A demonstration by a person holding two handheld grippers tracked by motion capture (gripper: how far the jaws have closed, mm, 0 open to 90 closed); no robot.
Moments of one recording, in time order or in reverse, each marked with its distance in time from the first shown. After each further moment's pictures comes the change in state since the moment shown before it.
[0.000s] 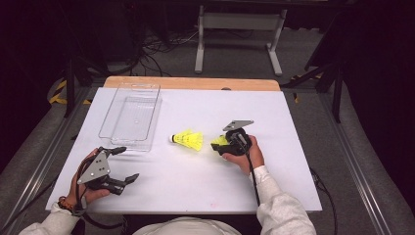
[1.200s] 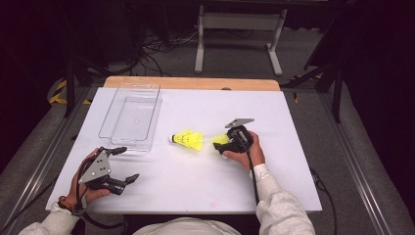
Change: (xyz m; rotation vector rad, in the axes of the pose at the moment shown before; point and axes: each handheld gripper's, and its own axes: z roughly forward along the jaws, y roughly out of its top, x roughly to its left) left arm 0.001 -0.001 0.002 0.010 -0.001 0.006; right arm -0.016 -0.003 0.008 0.036 -0.080 0.043
